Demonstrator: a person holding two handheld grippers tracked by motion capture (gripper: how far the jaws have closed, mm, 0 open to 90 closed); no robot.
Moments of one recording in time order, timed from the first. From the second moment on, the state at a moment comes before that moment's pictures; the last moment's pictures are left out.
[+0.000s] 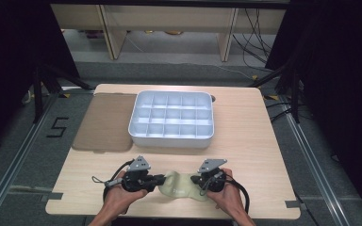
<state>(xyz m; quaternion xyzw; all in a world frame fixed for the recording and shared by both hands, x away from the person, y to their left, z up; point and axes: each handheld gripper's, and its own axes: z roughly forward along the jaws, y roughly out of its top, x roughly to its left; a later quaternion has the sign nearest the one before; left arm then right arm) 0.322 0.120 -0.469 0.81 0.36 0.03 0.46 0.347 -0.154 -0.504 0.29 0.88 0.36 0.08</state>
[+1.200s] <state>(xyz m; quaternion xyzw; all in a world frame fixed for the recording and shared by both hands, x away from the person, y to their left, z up) 0.327 0.099 -0.463 0.80 0.36 0.01 0.47 0.344 -0.174 -0.501 0.29 0.89 0.34 0.09</state>
